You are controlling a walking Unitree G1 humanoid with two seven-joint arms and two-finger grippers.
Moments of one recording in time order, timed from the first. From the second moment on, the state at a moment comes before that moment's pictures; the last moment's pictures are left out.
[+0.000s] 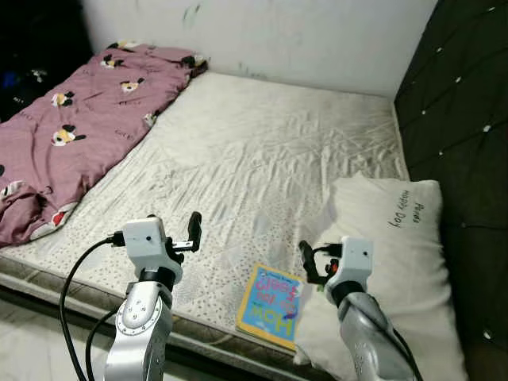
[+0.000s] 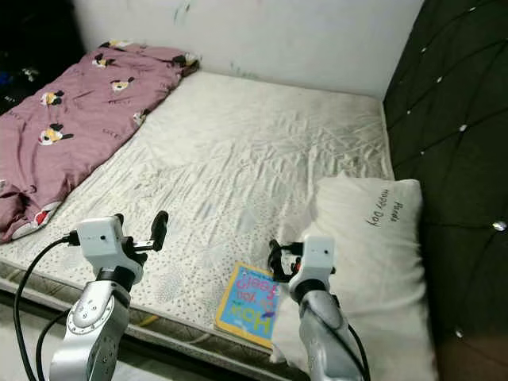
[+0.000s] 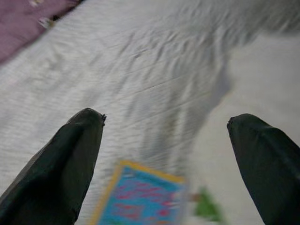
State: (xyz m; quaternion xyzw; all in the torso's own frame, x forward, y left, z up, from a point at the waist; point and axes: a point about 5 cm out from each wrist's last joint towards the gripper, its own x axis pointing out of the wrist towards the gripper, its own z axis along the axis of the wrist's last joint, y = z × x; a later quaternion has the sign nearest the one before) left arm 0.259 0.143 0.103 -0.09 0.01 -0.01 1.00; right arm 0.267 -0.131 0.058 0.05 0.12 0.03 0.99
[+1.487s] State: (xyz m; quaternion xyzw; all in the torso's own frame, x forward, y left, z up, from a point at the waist) left arm 0.261 0.145 0.102 -0.09 0.01 0.00 1.00; right arm 0.288 -0.140 0.089 0.03 0.05 0.03 1.00
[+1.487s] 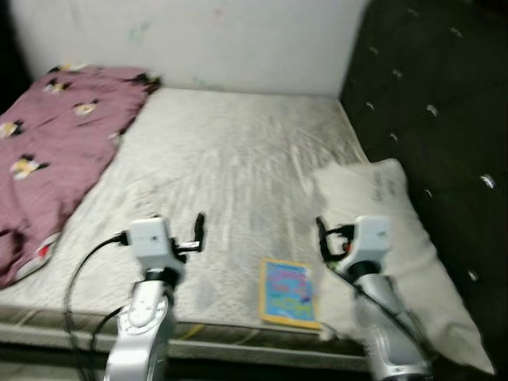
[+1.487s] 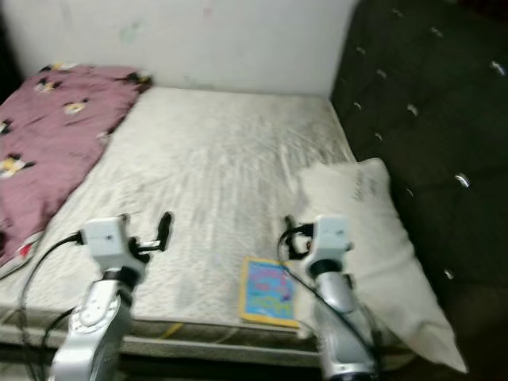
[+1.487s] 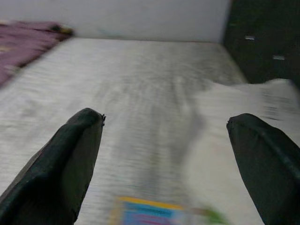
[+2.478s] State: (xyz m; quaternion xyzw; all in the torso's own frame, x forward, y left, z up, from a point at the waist) left arm 0.267 0.136 0.107 -0.10 0.00 -0.02 0.99; right arm 0.285 -0.144 0.082 0.03 0.06 0.06 1.00
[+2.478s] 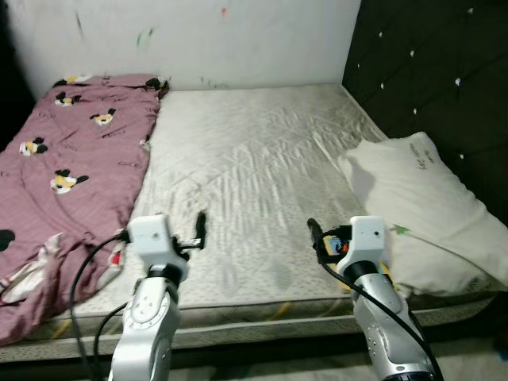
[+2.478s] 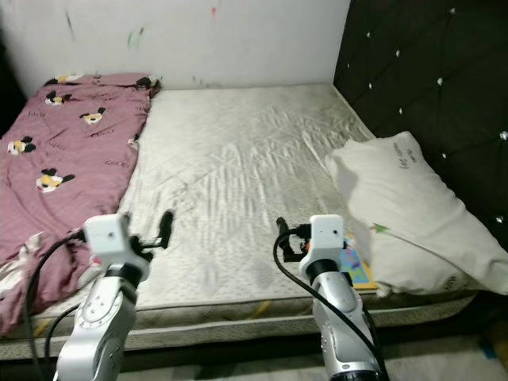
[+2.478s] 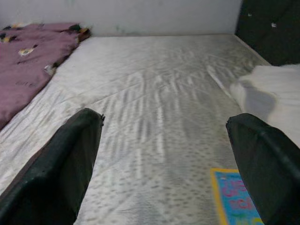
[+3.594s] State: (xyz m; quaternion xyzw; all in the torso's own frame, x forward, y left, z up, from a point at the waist) left arm 0.262 0.137 0.106 -0.12 -0.01 -0.04 0.99; right arm 0.288 -0.135 0.086 0.01 0.04 0.08 1.00
